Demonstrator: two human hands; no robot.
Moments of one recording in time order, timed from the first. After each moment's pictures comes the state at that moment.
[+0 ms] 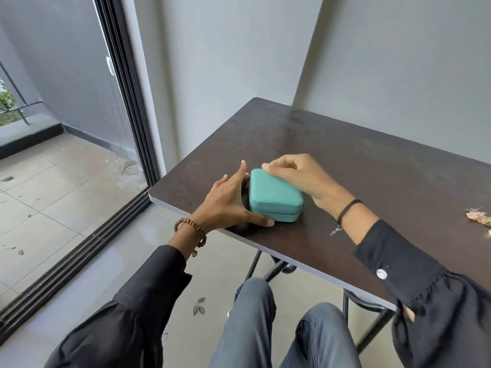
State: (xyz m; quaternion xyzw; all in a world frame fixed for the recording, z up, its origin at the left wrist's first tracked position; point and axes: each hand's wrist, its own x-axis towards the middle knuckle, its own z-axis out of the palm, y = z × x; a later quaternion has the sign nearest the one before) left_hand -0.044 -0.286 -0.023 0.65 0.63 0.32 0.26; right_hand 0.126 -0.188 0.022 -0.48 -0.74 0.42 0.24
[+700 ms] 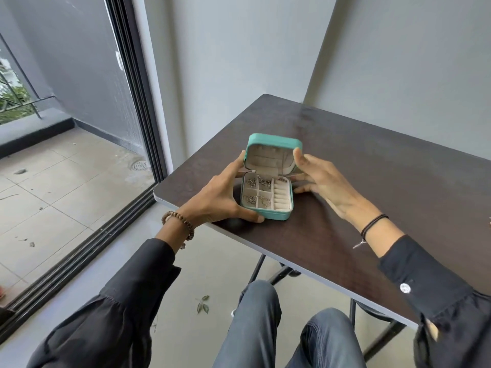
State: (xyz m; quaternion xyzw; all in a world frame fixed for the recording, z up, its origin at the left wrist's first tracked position) left_hand -0.081 -0.271 -0.038 0.66 0.56 0.38 0.33; right_hand 0.151 -0.176 0.010 -0.39 -0.72 0.52 0.26
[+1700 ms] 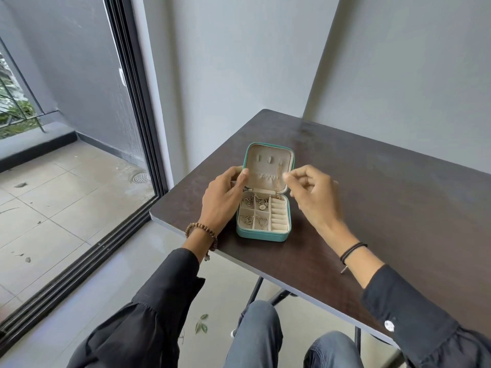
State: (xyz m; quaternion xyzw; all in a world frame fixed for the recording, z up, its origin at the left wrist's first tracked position) left_hand -0.066 -0.234 -0.041 0.49 0.69 0.49 0.19; right_hand 0.123 -0.174 -0.012 -0.46 -0.74 0.25 0.43
